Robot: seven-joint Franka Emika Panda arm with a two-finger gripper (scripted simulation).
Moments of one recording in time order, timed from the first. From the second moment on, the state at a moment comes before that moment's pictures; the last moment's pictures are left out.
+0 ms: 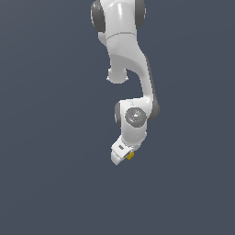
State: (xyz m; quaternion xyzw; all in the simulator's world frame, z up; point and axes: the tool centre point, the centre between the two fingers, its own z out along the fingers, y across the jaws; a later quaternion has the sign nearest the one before) arm 0.065 0.057 0.029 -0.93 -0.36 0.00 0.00
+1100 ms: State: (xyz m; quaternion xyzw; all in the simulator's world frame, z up) arm 0.064 0.052 0.043 -0.93 -0.36 0.00 0.00
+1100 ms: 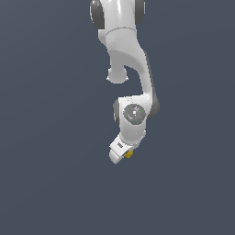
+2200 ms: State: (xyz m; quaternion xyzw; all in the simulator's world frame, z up) arm 0.049 -0.017 0.255 -0.93 -0.36 0.00 0.00
